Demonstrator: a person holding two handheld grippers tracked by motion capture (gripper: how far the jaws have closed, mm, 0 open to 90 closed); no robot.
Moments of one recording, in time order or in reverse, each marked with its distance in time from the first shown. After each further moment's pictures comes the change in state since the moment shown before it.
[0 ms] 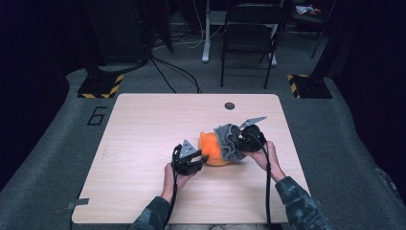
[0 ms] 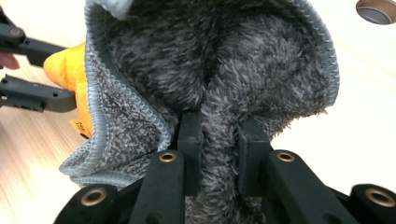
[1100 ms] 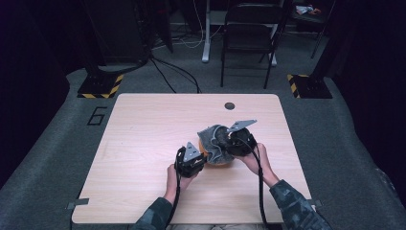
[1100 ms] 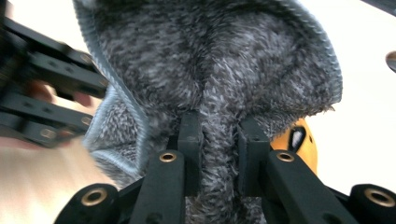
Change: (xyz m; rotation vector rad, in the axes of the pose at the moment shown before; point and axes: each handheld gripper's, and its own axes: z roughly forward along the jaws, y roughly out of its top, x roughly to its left) left arm -0.010 -0.002 0.004 -0.003 -0.002 0.052; right arm 0.044 0.015 -0.005 -0.070 0.020 -0.099
